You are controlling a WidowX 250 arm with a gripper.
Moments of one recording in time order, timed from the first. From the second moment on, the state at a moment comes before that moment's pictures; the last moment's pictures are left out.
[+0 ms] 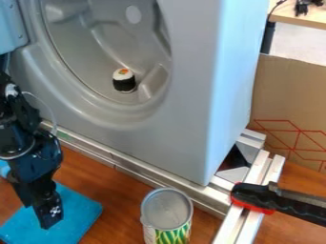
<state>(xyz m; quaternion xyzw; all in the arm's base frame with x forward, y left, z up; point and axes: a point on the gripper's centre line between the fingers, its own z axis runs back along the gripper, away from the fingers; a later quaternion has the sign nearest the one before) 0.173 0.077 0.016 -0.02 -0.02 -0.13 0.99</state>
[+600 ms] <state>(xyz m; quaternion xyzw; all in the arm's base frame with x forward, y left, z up) 0.163 0.087 0.002 -0.05 0.03 -0.11 0.99</state>
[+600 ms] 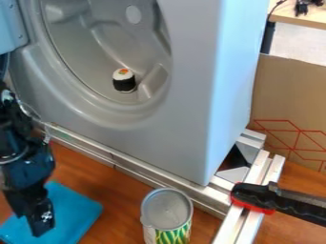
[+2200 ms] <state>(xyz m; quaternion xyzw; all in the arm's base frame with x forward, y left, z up) 0.260 0.082 -0.027 -0.02 -0.03 -0.18 0.98</state>
